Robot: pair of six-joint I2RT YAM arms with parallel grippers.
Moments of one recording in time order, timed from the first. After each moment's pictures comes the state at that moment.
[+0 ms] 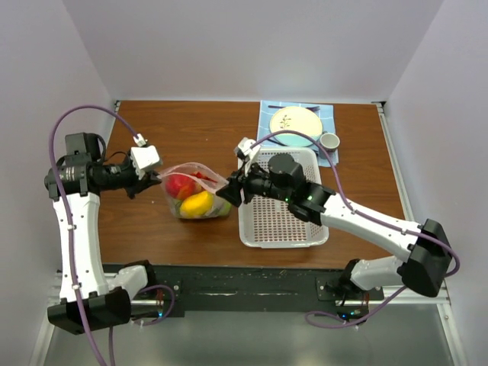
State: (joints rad) left arm 0.23 1.07 1.37 -1.33 0.91 1.14; right arm 0.93 1.31 1.02 0.07 -0.22 0.22
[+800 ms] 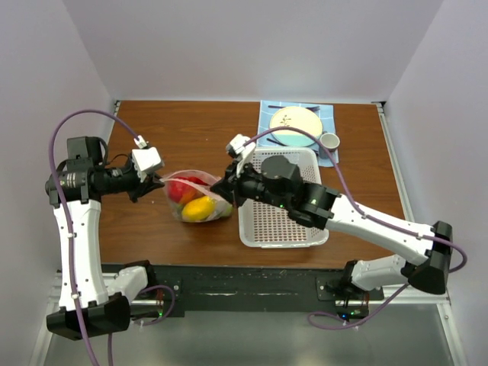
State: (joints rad) left arm 0.19 1.02 1.36 -1.32 0.91 1.06; right arm 1.10 1.30 1.23 -0.13 -0.01 0.29
